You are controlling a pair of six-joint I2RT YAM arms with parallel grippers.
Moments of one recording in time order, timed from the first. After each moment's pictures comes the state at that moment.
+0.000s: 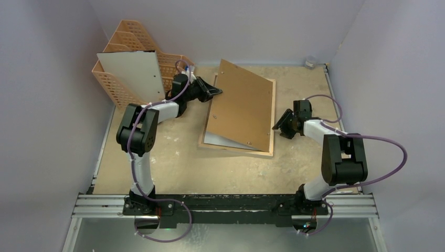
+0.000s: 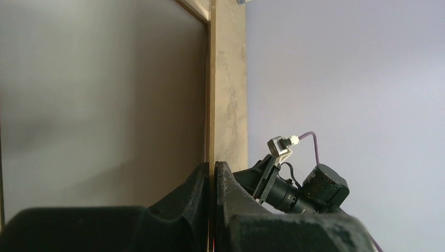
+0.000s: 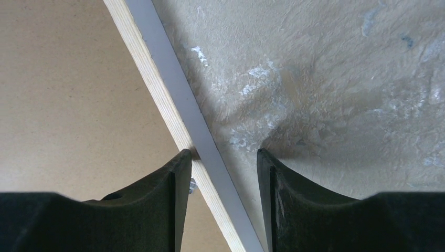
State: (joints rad) left arm -0.29 2.01 1.23 0.52 0.58 -1.16; right arm 0.04 1.56 0.79 -0.24 -0.12 0.73
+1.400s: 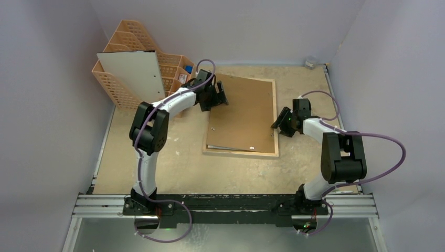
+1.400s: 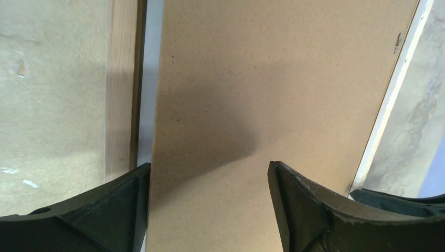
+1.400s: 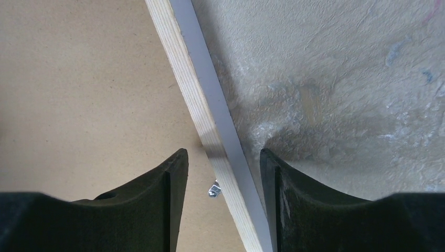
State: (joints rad) left arm -0.46 2.10 1.60 -0.37 0.13 -0.75; right arm 0.04 1.59 0.82 -0.21 -0.16 0.64
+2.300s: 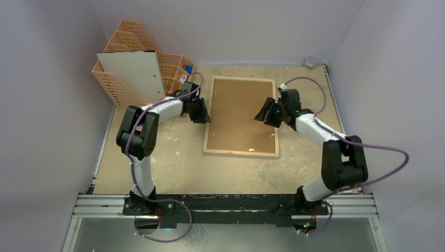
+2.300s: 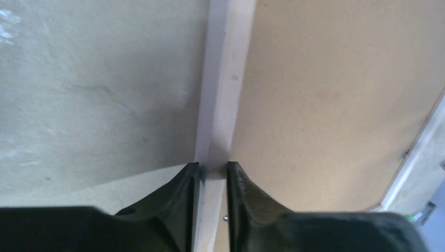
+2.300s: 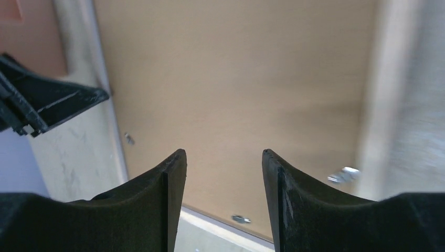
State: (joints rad) left arm -0.36 1.99 1.34 -0.38 0.24 -0.61; right arm 0.18 1.50 0.93 -0.26 -0.26 0.60
